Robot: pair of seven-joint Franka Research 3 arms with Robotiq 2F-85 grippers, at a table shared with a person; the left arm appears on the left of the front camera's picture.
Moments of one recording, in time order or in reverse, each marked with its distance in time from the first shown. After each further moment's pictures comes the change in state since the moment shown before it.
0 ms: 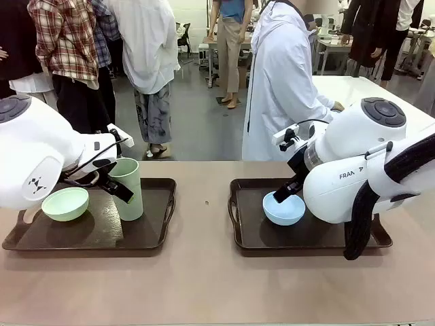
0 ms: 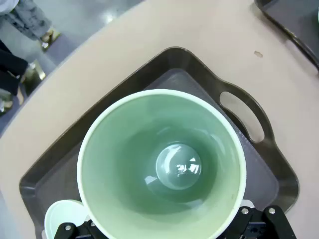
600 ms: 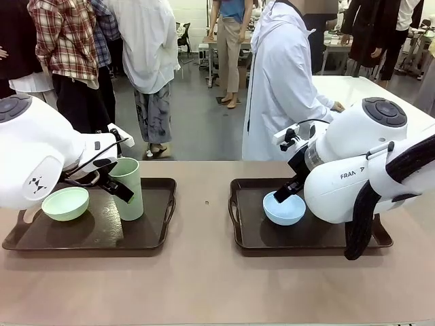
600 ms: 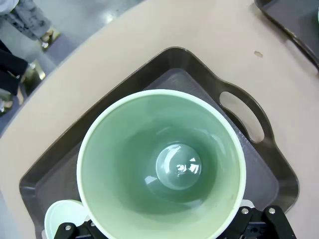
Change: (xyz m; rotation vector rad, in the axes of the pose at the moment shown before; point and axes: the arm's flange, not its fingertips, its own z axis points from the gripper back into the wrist) left arm 0.000 0.000 0.000 0.000 0.000 0.000; right arm 0.000 0.000 0.000 0.000 0.000 0.000
